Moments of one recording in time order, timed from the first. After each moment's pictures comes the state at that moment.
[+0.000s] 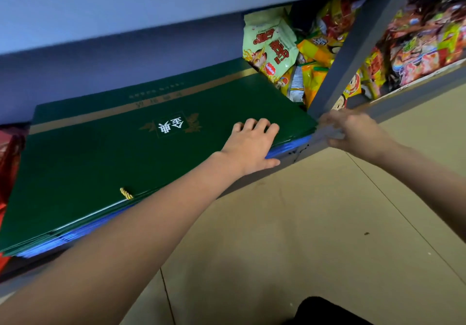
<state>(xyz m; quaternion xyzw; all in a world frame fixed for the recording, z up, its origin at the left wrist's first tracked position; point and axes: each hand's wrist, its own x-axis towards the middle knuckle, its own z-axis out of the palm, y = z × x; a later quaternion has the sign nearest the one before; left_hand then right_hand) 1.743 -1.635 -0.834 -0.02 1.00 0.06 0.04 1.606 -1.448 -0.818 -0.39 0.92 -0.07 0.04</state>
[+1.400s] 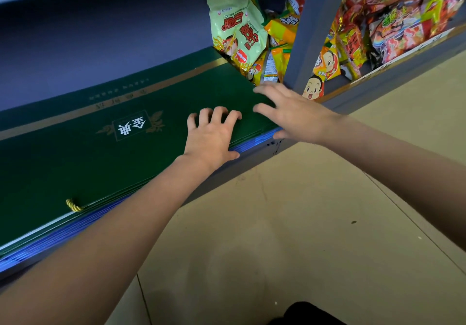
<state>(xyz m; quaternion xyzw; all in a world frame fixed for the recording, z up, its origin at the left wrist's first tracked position) 1.730 -1.631 -0.855 -0.15 0.99 0.02 0.03 1.605 -1.486 -0.827 -0.59 0.80 0.10 -0.03</state>
